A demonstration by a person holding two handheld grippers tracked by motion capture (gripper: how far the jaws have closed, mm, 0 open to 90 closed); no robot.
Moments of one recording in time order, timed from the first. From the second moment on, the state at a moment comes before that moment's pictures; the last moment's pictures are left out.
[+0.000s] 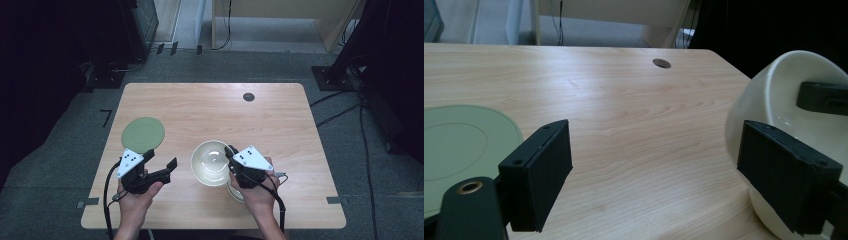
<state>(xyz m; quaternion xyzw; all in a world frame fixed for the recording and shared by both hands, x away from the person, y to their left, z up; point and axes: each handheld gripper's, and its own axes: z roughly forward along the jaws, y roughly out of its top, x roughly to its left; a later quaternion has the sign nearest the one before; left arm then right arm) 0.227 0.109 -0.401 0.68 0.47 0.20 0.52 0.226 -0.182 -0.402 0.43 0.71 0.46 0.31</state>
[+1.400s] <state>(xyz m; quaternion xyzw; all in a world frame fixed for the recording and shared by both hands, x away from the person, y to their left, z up) 0.226 0.099 -0.419 0.72 0.46 0.21 0.48 0.212 -0.106 -0.413 0.38 0.72 0.49 0.32</state>
